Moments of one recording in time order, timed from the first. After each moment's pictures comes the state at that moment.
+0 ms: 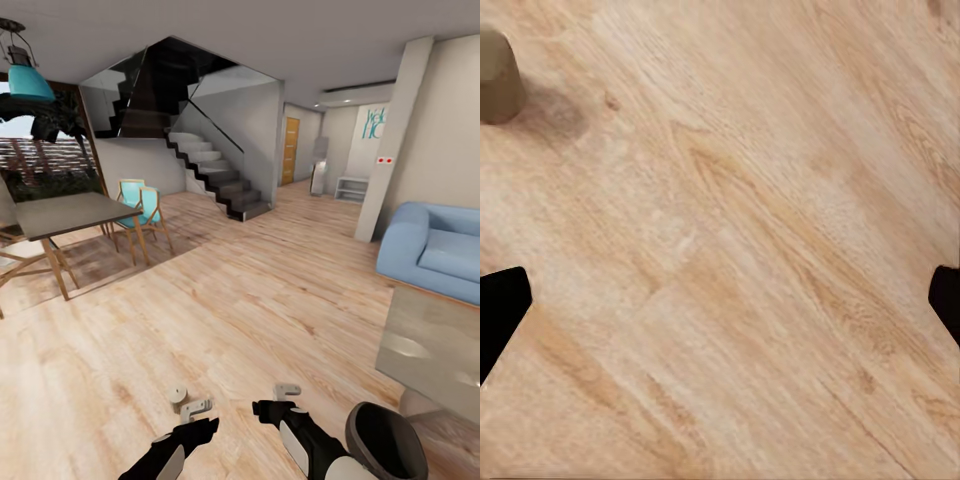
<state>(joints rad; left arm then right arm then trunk) -0.46 -0.13 -0.15 -0.41 0.35 0.11 -0.01 -0.55 0.16 0.25 -0.41 -0.29 0.18 -0.09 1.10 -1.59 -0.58</state>
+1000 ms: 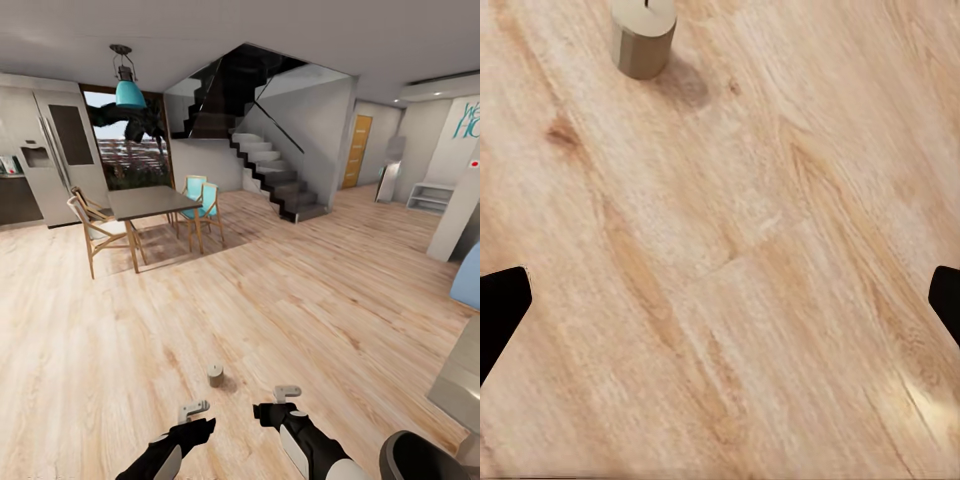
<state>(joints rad) -0.46 -0.11 -0.15 -0.41 0.35 0.11 0.00 -0.55 0.17 0.26 -0.39 -0.24 0.16 -0.09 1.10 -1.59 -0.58</state>
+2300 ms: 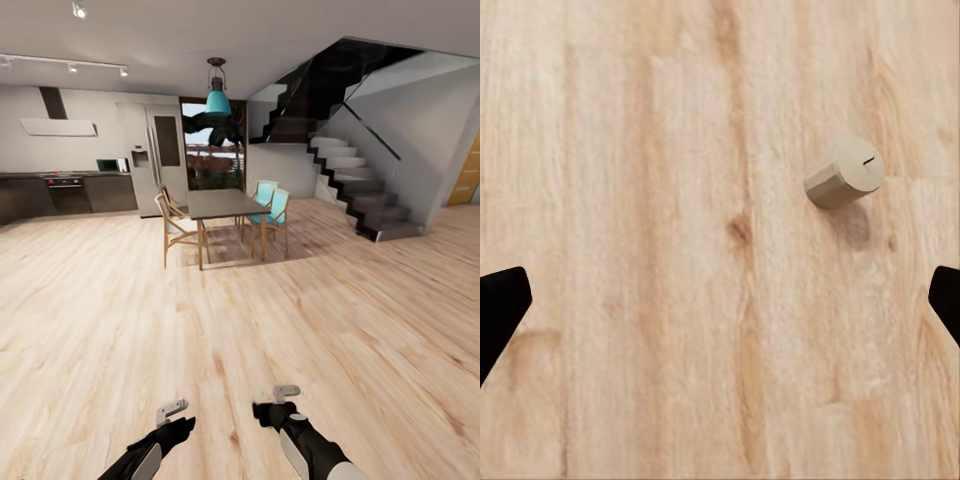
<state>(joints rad) -0.46 -0.04 -0.09 -0.40 0.44 0.11 0.00 -0.54 0.17 0.27 -0.39 -0.23 0.11 -0.09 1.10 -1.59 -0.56</state>
